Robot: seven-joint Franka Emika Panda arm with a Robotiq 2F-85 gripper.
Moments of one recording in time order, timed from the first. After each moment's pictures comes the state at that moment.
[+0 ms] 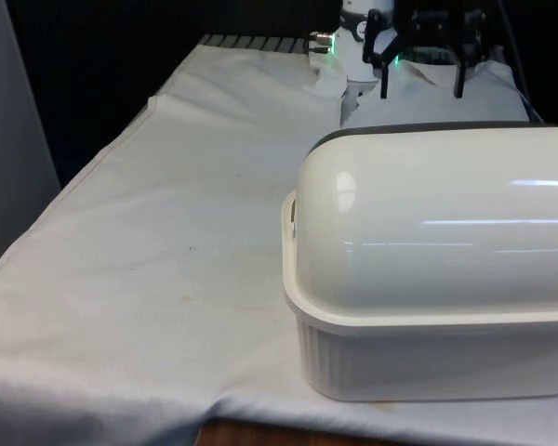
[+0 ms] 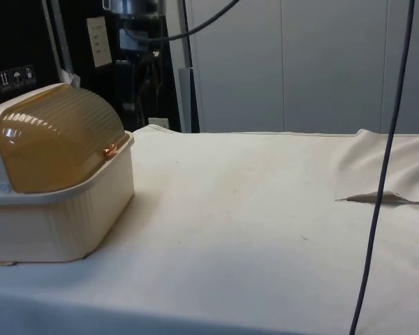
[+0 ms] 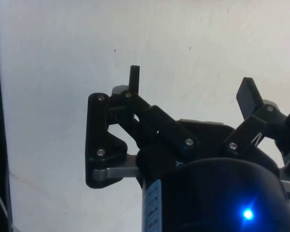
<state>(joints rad) 0.24 0.15 -0.10 -2.10 0.01 2.40 0.05</state>
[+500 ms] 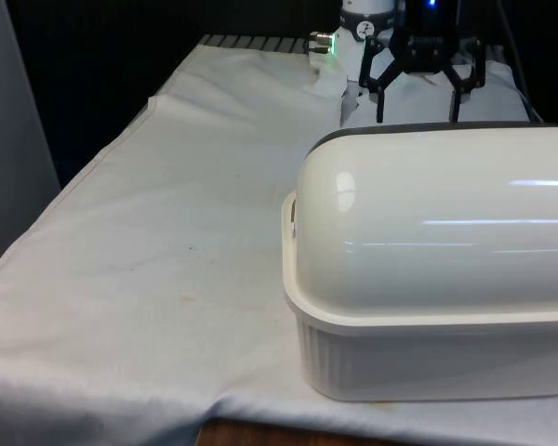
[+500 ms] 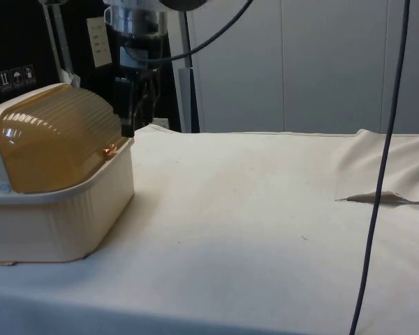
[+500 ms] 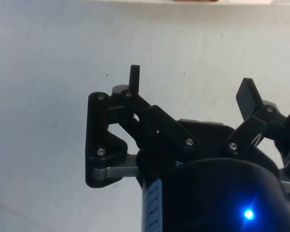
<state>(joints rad) 0.24 0.20 -0.10 -2.14 -0.01 2.55 0.06</state>
